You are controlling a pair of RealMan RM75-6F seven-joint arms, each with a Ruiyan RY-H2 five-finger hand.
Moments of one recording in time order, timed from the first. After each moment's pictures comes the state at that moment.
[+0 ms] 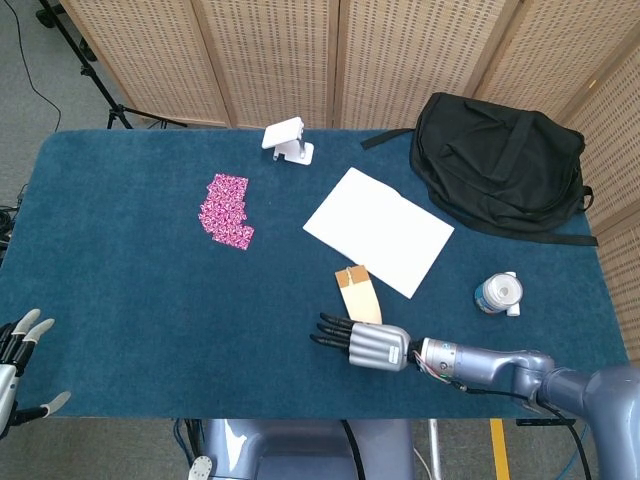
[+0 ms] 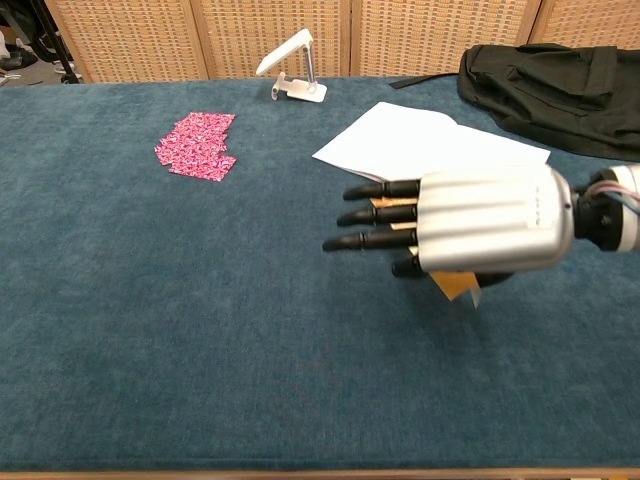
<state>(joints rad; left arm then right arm) 0.06 -1.05 0.07 -1.71 1.63 1.57 -0.12 0.92 -1.48 -0.14 -1.12 -2.13 1.14 -0.28</state>
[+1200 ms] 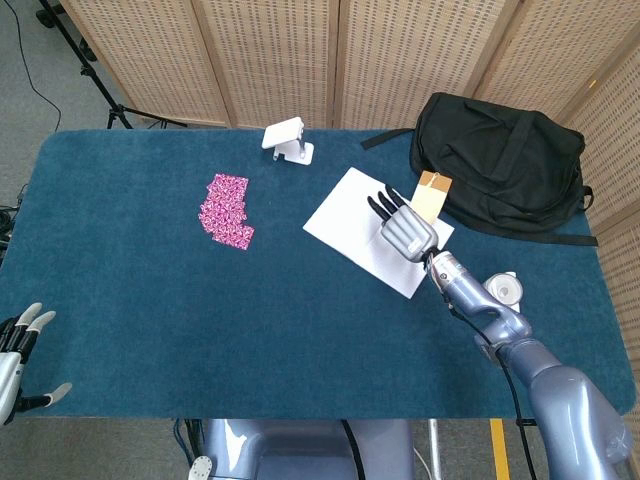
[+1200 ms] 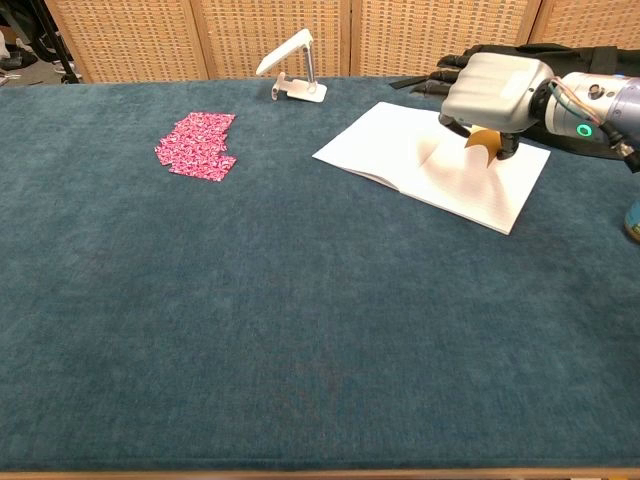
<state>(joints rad) 0.02 -1.05 0.04 -1.73 1.52 1.48 -0.10 0.96 -1.75 0.05 -0.53 -1.65 0.83 -0.28</state>
